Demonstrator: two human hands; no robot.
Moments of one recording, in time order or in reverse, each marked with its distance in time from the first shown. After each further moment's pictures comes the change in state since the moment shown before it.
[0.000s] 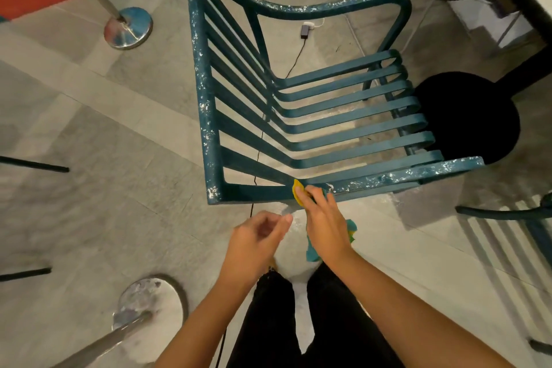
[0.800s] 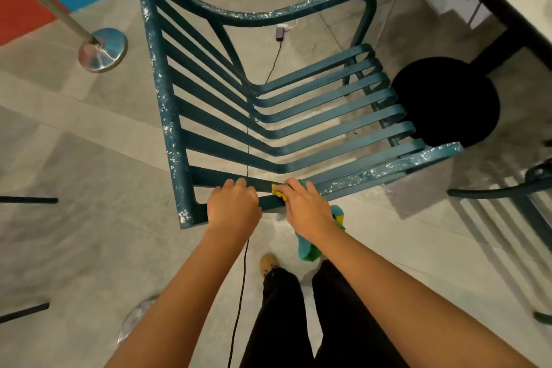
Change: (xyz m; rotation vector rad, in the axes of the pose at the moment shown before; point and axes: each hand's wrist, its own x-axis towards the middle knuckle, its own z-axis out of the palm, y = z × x) left_hand 0.071 0.039 0.001 1.377 -0.141 0.179; right_hand 0.036 0.002 -0.022 0.021 -0.219 0.035
